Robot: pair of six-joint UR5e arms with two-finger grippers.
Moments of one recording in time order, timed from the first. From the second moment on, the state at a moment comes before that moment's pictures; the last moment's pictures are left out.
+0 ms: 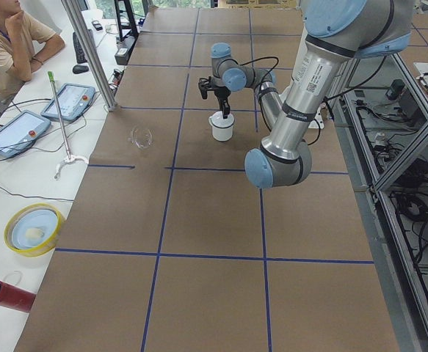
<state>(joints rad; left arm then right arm) -0.57 -2.10 -1.95 -1.37 -2.00 -1.43 1.57 -1.68 1.66 -1.57 2.29 0.01</state>
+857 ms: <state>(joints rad) -0.60 -2.12 -2.00 -1.35 -2.00 -1.43 1.57 -1.68 1.66 -1.57 2.29 0.01</state>
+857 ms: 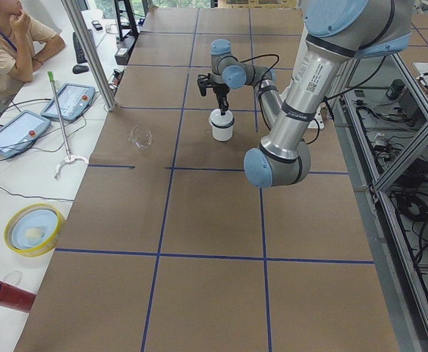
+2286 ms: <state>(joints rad) -0.84 -1.96 -1.93 -1.49 -2.02 -1.21 1.57 -1.68 1.66 -1.57 2.29 0.01</state>
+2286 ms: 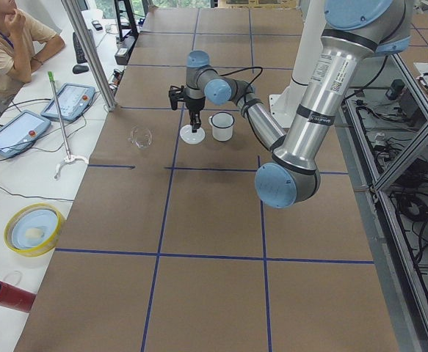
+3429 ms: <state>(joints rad) -0.76 -1.91 -1.76 -1.63 -2.17 -1.29 1.57 -1.68 1.66 -1.57 2.29 0.01</state>
